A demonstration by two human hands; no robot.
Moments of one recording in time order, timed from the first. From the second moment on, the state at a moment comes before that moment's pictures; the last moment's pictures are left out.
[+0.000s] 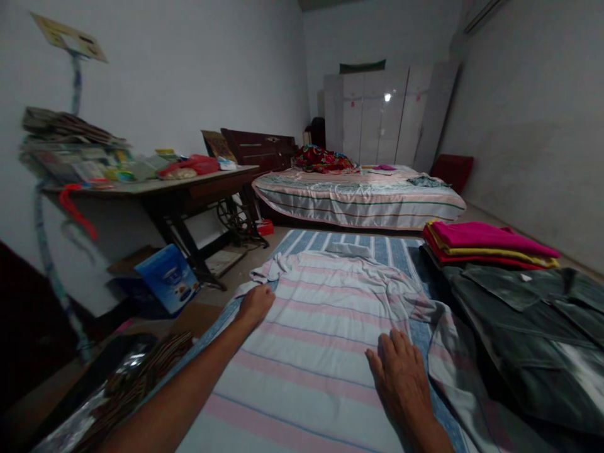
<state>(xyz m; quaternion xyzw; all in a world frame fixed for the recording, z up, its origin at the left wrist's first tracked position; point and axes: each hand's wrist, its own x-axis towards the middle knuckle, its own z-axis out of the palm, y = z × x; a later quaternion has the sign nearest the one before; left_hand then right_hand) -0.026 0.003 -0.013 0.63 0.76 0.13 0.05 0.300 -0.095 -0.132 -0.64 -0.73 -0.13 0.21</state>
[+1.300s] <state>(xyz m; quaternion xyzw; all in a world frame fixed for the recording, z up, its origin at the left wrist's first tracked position) 0.005 0.042 -0.052 0.76 0.65 0.02 -0.06 0.293 -0.094 -0.104 -0.67 -0.69 -0.09 0.26</state>
